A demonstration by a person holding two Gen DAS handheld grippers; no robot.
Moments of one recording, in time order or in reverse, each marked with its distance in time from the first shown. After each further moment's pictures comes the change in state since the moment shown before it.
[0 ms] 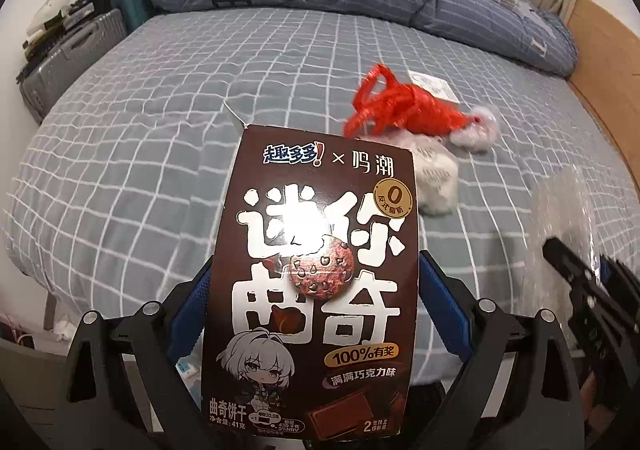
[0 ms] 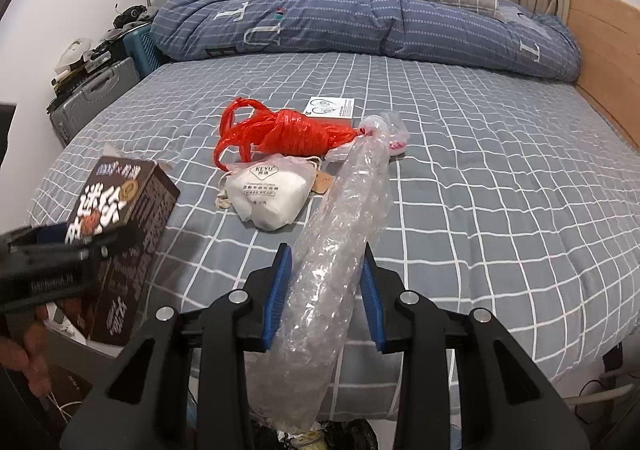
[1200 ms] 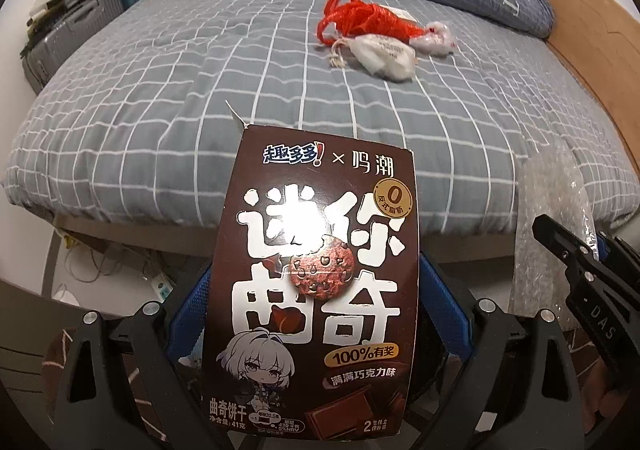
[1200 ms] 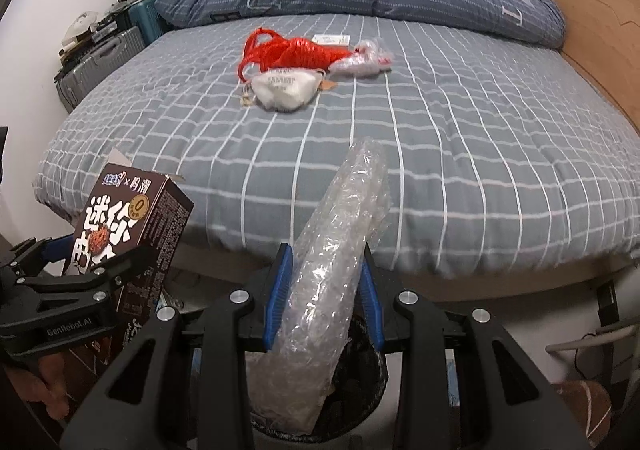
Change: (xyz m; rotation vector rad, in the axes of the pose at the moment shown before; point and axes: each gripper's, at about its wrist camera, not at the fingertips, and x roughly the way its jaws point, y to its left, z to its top) left arm -0.042 -0.008 -0.140 0.029 0.075 -0.032; right arm -0.067 0.017 -0.112 0.015 0.107 -0.024
